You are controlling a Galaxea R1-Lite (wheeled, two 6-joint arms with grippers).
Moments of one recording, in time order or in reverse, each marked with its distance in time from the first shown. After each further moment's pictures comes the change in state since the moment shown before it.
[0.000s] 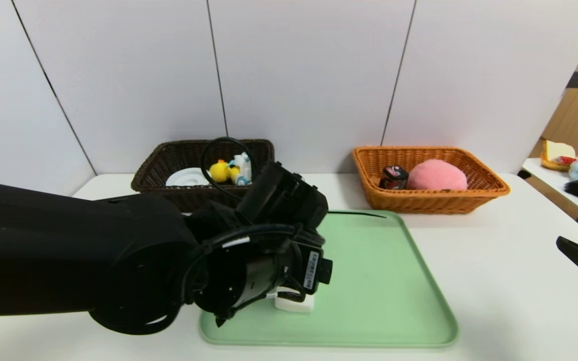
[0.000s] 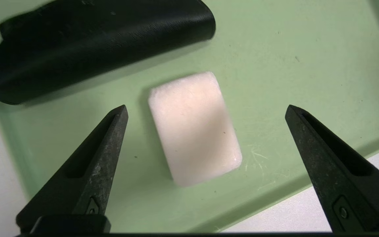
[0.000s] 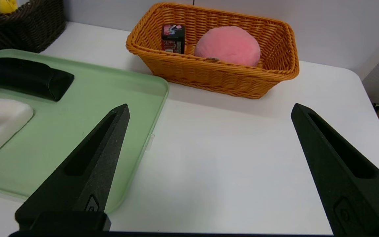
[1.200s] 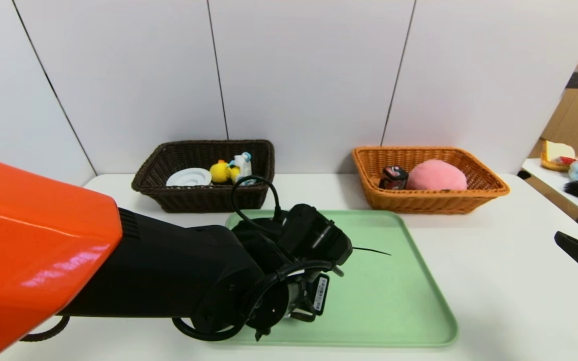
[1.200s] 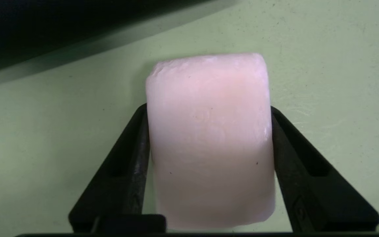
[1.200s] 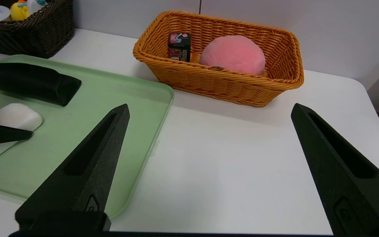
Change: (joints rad) left arm -0.009 0.175 -0.012 0.003 0.040 -0.035; right arm 0.001 0.011 0.006 -0.036 0.025 0.002
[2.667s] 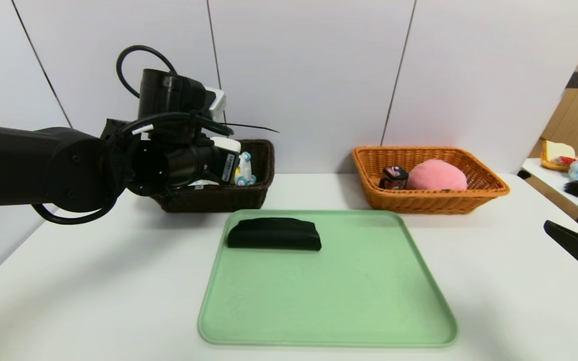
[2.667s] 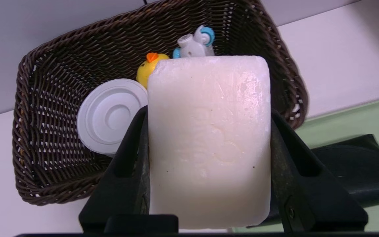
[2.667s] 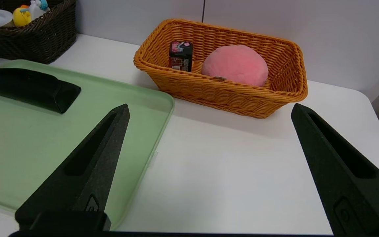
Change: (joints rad) left arm 0.444 -0.217 -0.085 -0.210 -0.017 0.515; right arm 0.002 0.071 0.006 -0.099 0.020 -0.007
